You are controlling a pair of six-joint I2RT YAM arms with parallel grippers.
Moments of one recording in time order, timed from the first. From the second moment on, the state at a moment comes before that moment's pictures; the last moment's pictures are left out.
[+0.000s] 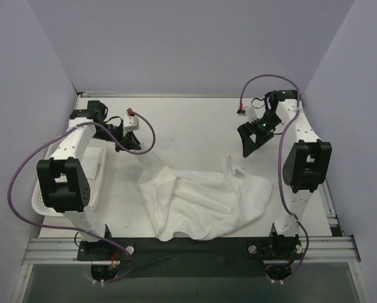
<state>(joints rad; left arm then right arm) 0.02 1.74 1.46 -1.10 0.99 1.31 0.02 2.00 1.79 -1.40 -0.46 -0.70</state>
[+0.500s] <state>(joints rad) 0.01 1.74 1.45 -1.11 0.99 1.32 0.29 2.11 1.85 -1.34 -0.50 -0.89</state>
